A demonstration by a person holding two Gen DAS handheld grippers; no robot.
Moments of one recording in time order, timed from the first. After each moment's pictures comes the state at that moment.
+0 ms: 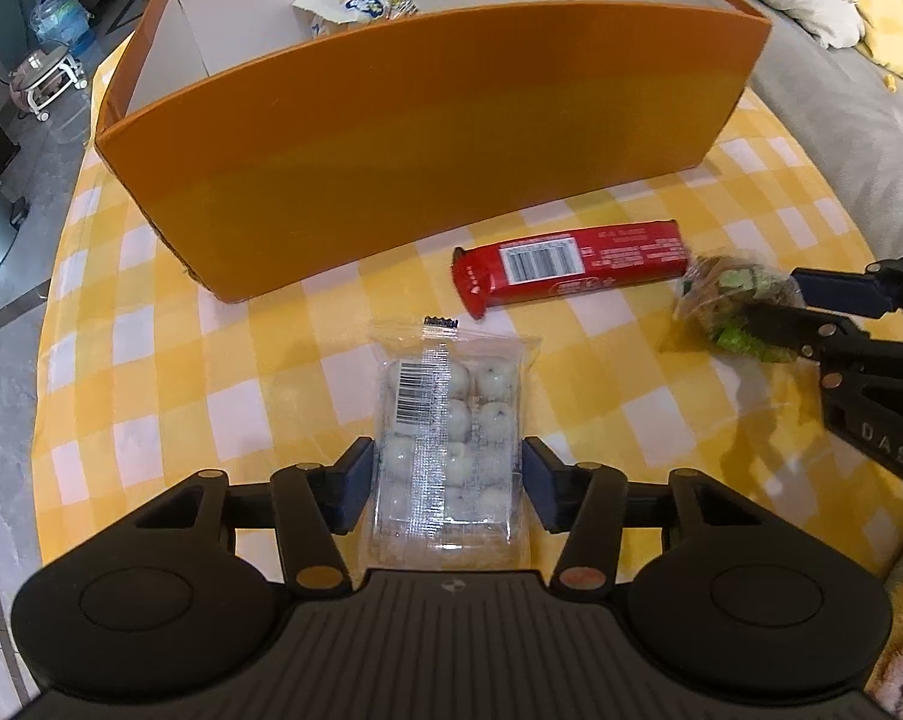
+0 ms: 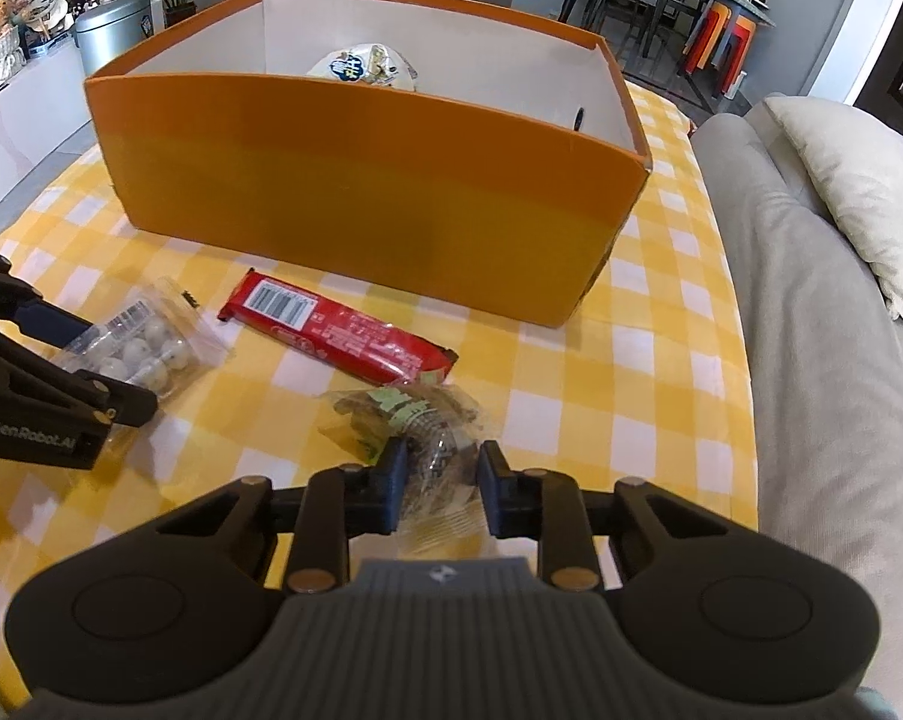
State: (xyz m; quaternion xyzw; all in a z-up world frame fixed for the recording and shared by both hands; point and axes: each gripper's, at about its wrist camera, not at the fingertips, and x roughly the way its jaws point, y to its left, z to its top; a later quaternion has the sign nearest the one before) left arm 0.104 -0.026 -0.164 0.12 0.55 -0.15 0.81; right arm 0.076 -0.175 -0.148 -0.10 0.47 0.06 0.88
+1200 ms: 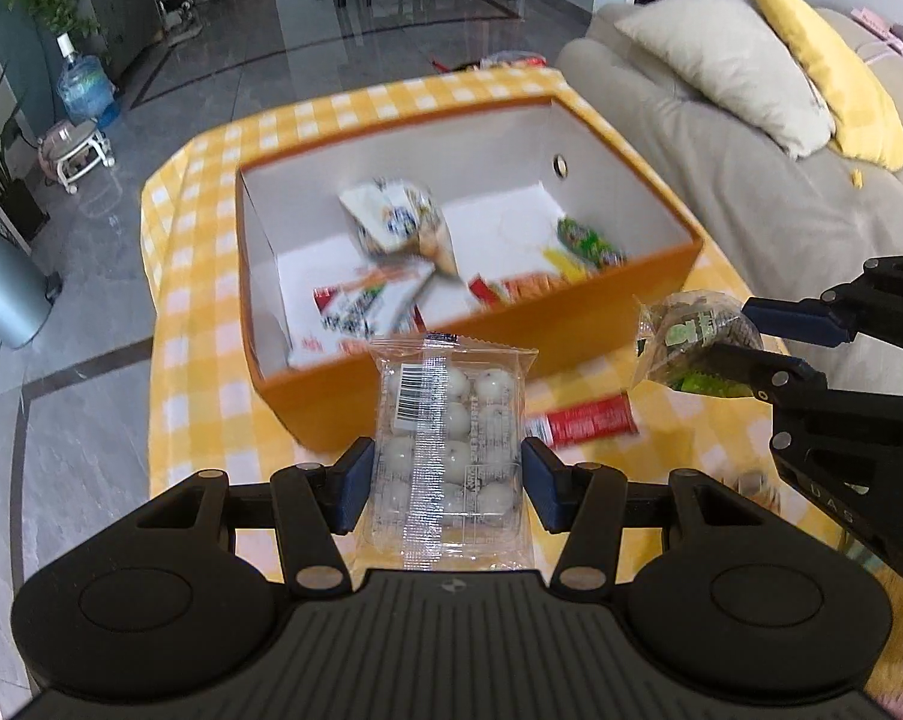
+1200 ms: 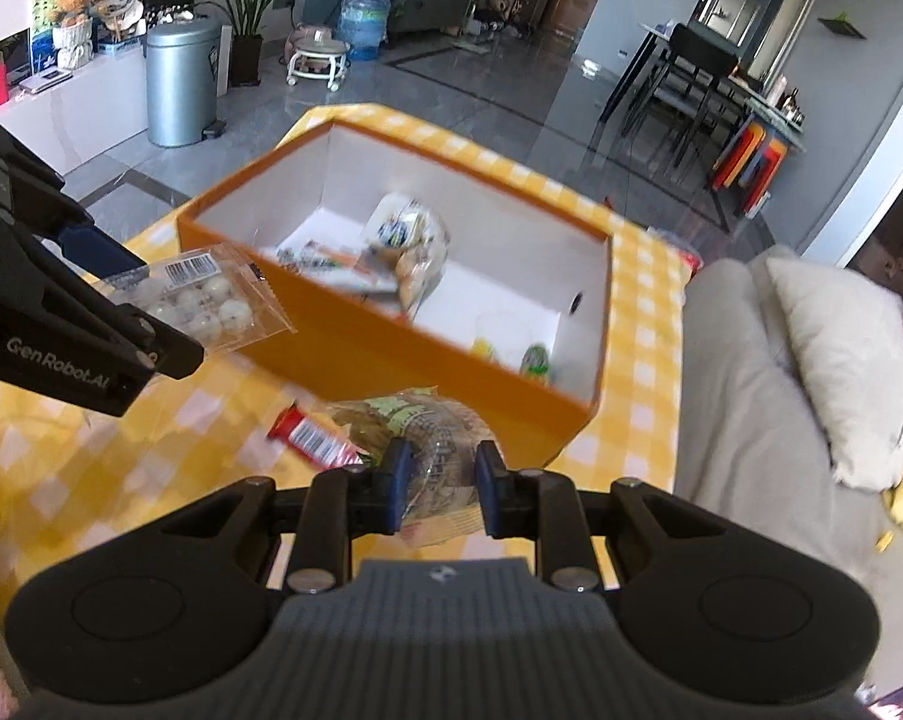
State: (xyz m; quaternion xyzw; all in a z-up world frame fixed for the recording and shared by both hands) left arm 0.118 -0.026 -0.038 0.11 0.48 -0.15 0.86; right arm 0.079 -0.156 -0.039 -0.18 0.40 0.10 0.90
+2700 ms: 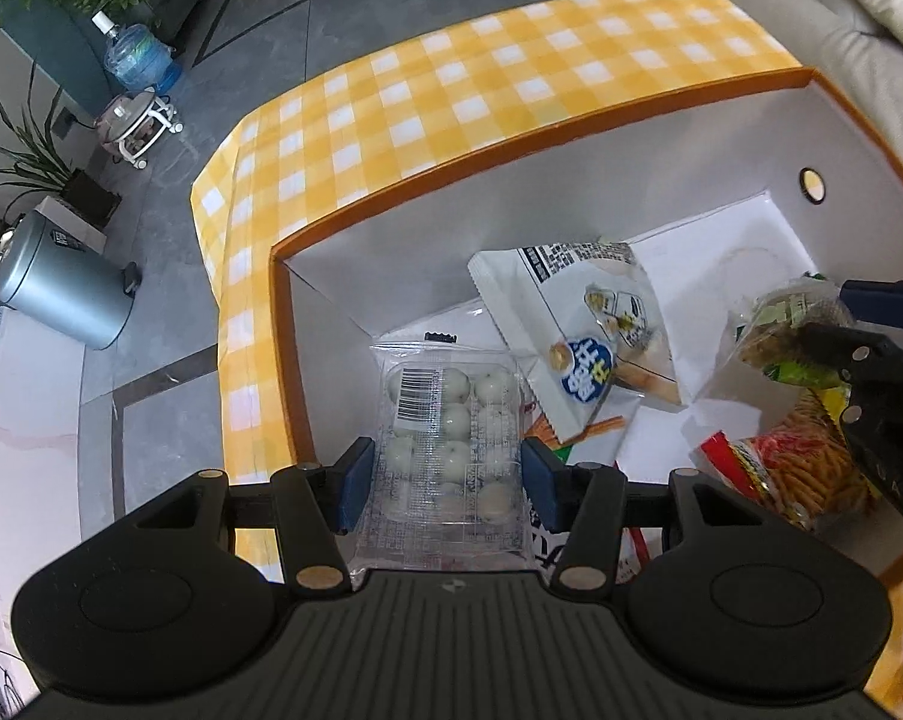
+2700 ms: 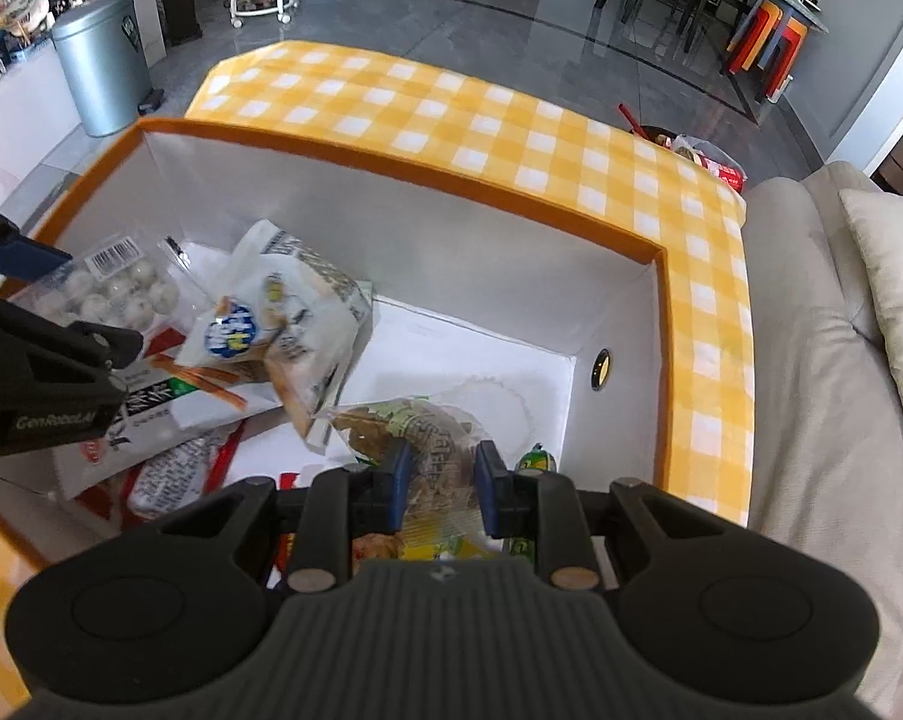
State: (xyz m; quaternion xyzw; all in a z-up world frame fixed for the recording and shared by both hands) left arm 0.306 -0.047 -0.103 0.21 0.55 -0.03 0.81; right arm 0.302 -0.156 -0.105 -0.12 0.51 0.08 0.85
